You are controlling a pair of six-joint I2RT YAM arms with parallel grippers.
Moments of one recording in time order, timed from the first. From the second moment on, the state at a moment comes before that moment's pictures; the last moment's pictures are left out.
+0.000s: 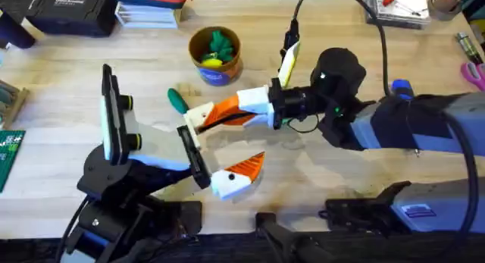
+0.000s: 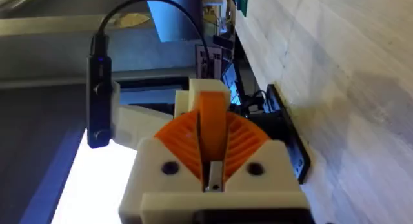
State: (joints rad) left arm -0.41 0.02 0.01 -0.06 0.76 -0.15; right arm 0.58 1.59 0.47 0.99 -1.06 1.45
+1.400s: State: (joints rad) left arm -0.43 0.01 0.01 -0.07 0.87 -0.14; right arm 0.35 1.58 0.59 0.66 -1.01 1.15
